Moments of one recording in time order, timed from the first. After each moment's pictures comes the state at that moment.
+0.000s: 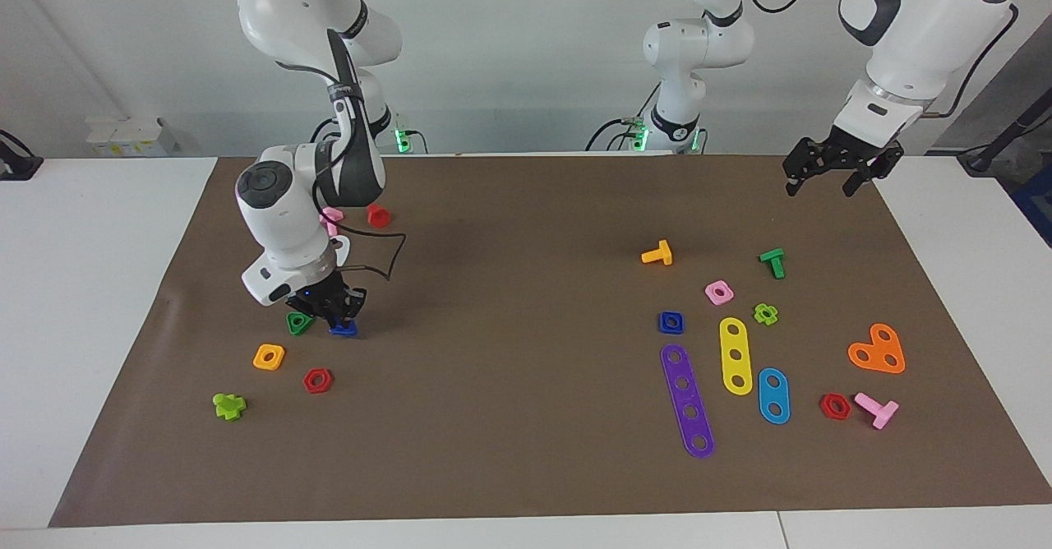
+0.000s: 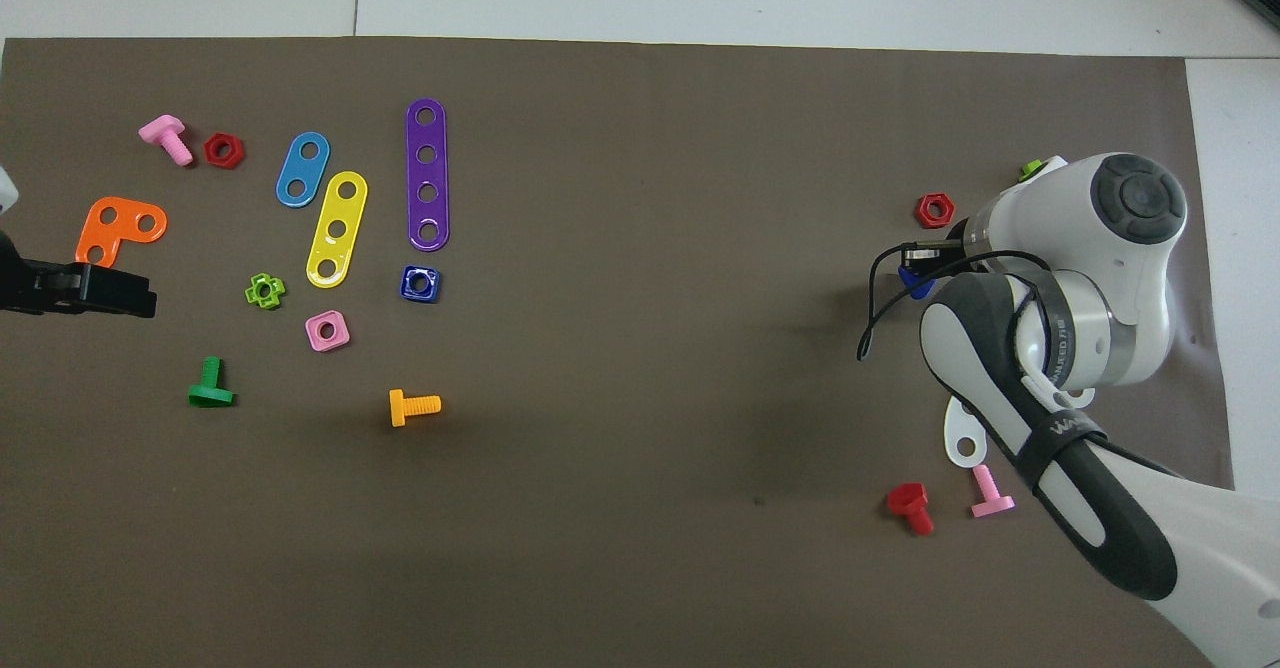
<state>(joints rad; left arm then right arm) -0.03 -0.08 0.04 -1.77 0.00 1.69 0.09 0.12 0.28 -0.06 -1.98 0.02 2.32 0.11</state>
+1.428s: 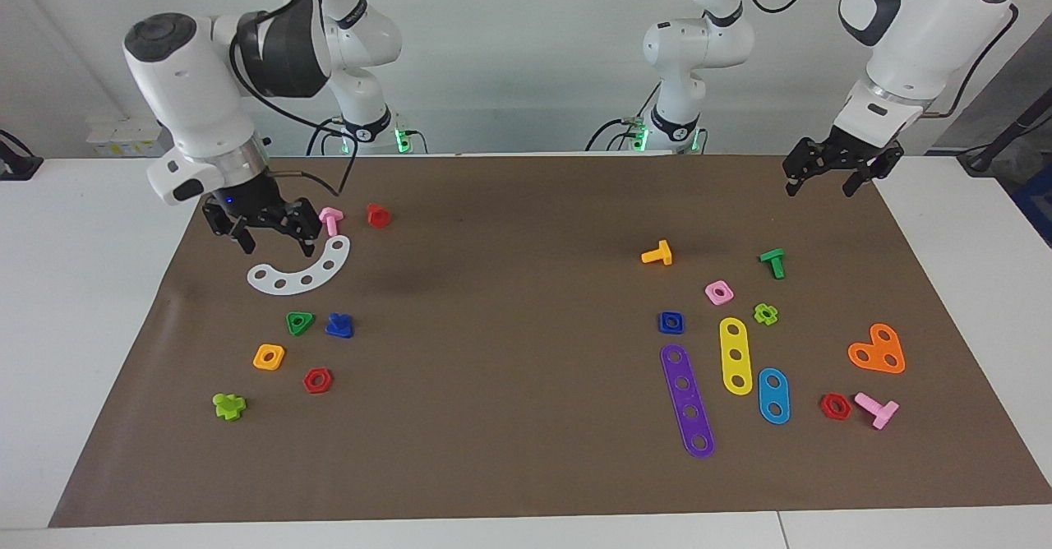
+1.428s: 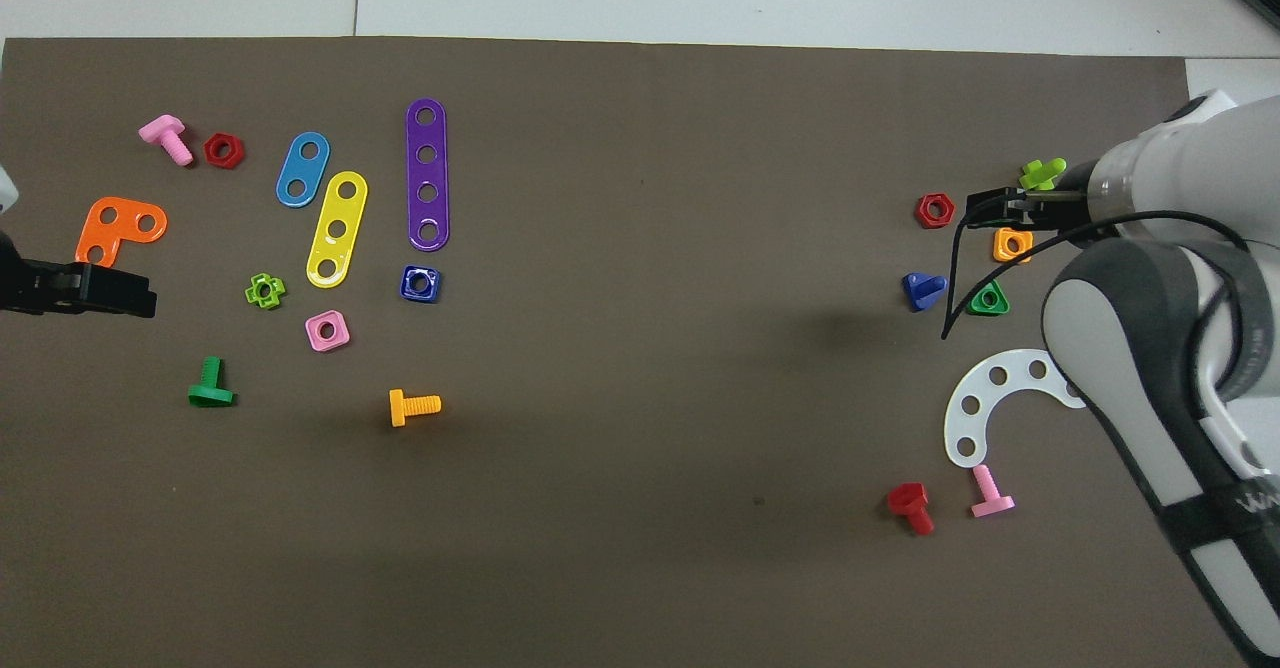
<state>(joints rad) -0.03 -0.08 0.04 -1.77 0.00 1.69 0.09 0.07 0.00 -0.07 -1.76 0.00 1.81 0.11</state>
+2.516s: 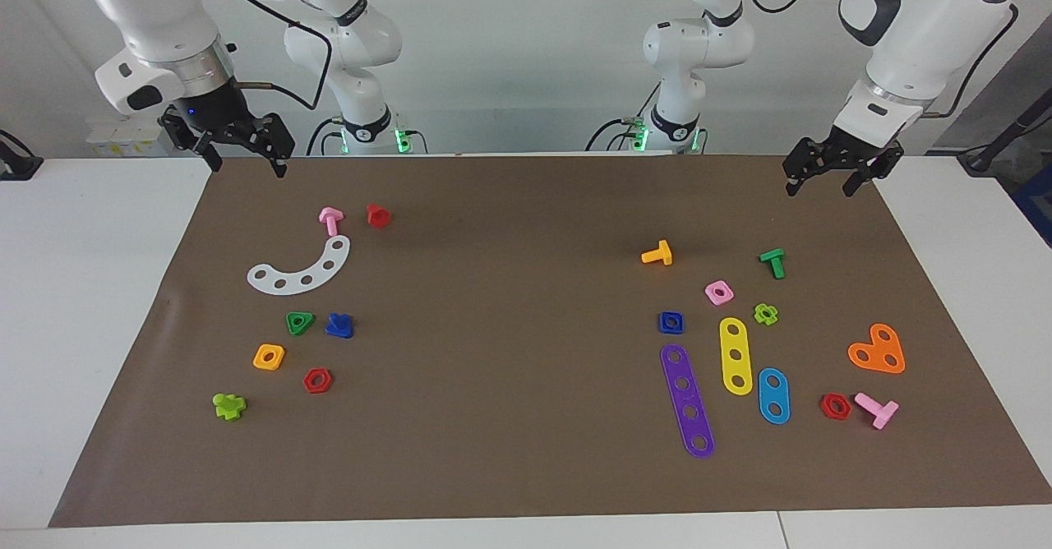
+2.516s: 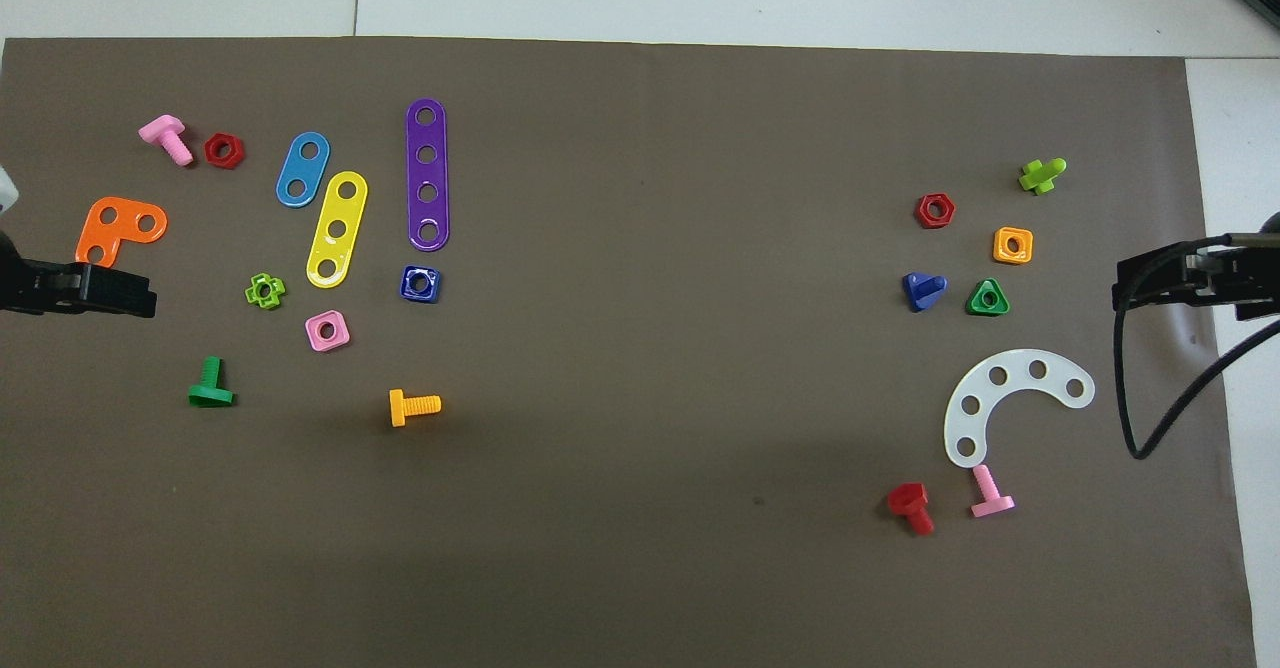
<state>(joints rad) -0.03 -0.08 0.04 -1.77 0.00 1.69 0.09 0.07 -0.04 -0.06 -1.58 -0.05 1.50 0.11</state>
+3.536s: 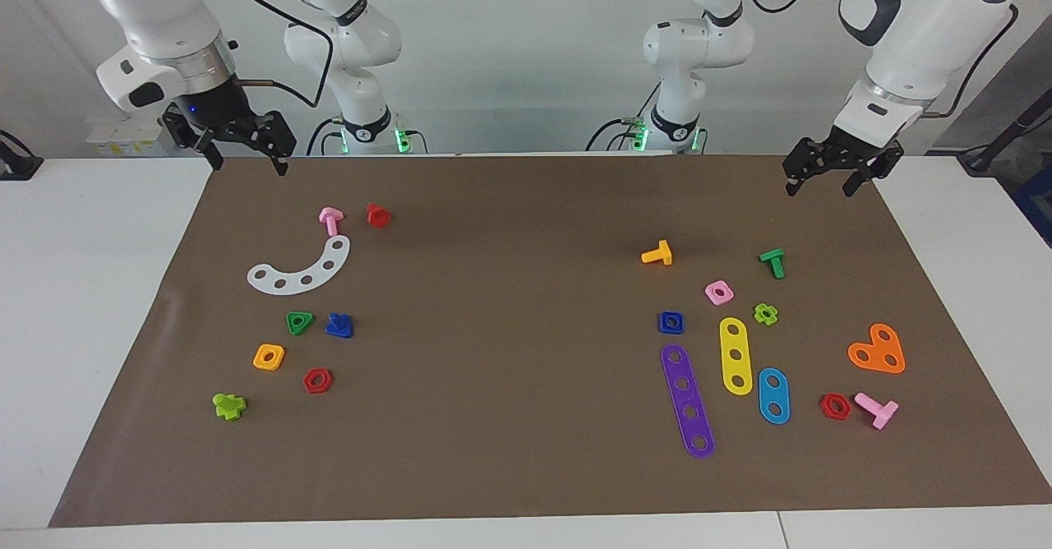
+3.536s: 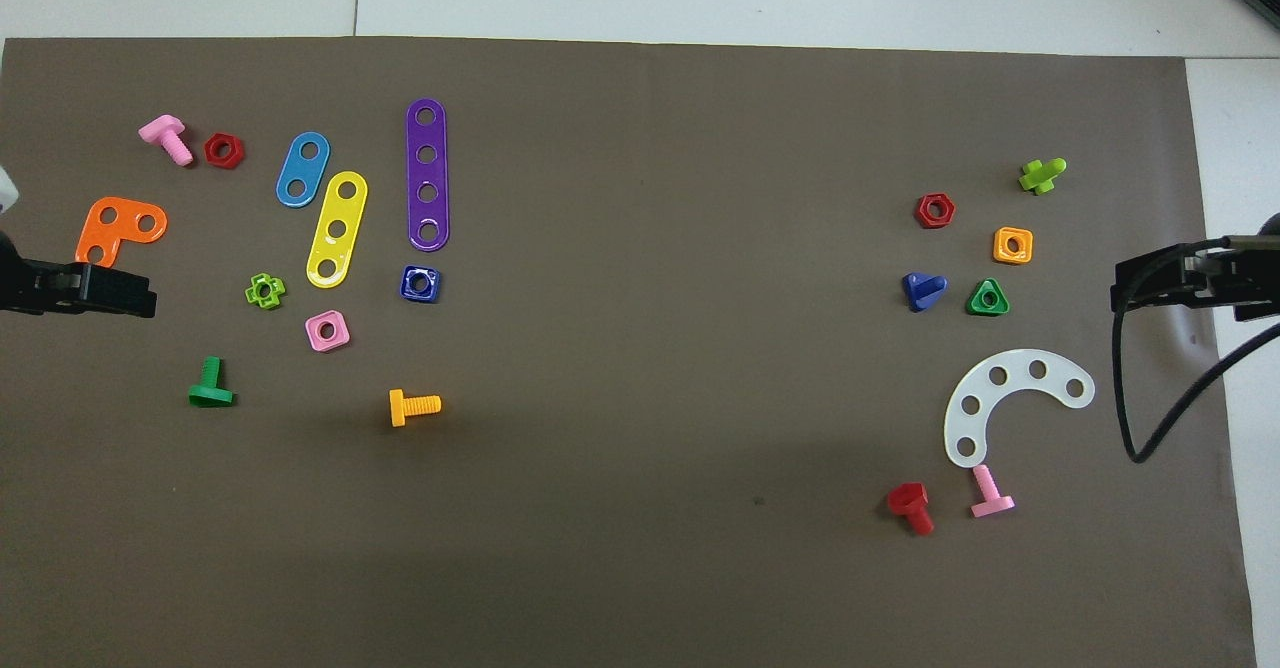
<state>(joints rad) -0.03 -0.08 0.04 -1.77 0.00 1.69 0.09 0.07 -0.04 -0.06 -1.58 -0.05 1.50 0.11</state>
